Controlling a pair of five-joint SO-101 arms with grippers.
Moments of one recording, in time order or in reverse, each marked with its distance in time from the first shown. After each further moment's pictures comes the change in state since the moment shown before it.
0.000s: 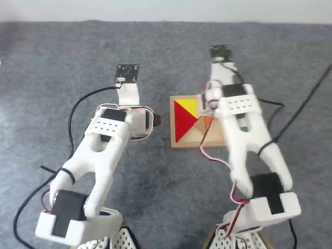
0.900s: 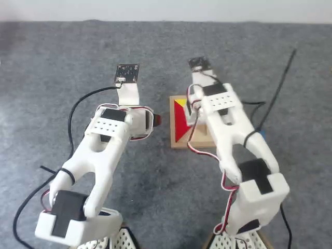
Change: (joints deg) left arm 0.0 0.0 0.0 0.0 -0.4; right arm -2.1 8.8 -4.6 4.4 0.1
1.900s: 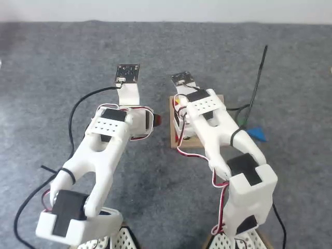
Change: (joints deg) left arm 0.0 0.0 0.0 0.0 0.0; right arm -7.0 5.9 0.0 3.3 1.7
